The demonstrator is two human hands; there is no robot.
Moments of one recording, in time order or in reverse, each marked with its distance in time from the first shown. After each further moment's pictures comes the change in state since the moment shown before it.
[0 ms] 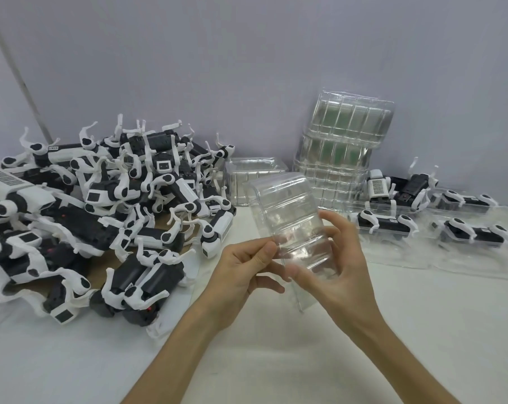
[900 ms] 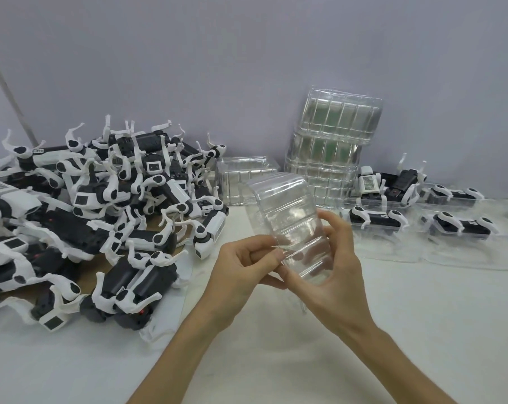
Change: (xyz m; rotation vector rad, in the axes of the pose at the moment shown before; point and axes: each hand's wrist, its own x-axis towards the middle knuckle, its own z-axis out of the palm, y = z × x) left_hand 0.000 -0.001 0.010 0.230 0.040 0.088; right_hand -0.005 0.007 0.002 -0.259 0.115 -0.104
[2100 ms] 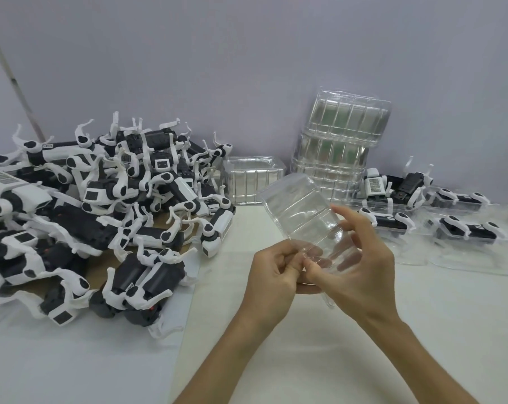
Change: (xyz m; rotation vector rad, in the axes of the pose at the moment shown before) left_hand -0.002 -0.011 0.035 -0.049 0.083 -0.038; right_hand 0.012 -0.001 -0.012 -0.211 0.125 -0.088
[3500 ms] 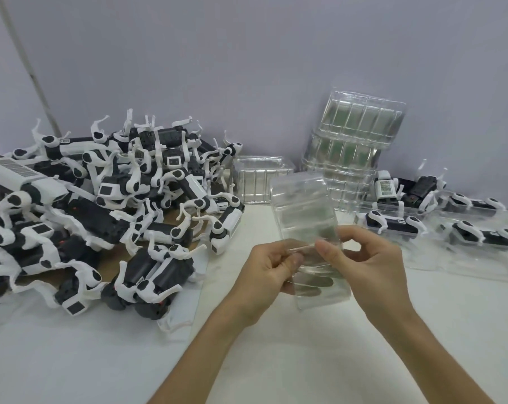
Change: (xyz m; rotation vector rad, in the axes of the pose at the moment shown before) left_hand 0.005 0.006 -0.032 -0.080 -0.251 -0.062; right_hand 0.007 -0.015 -0.006 0.523 -0.180 0.343
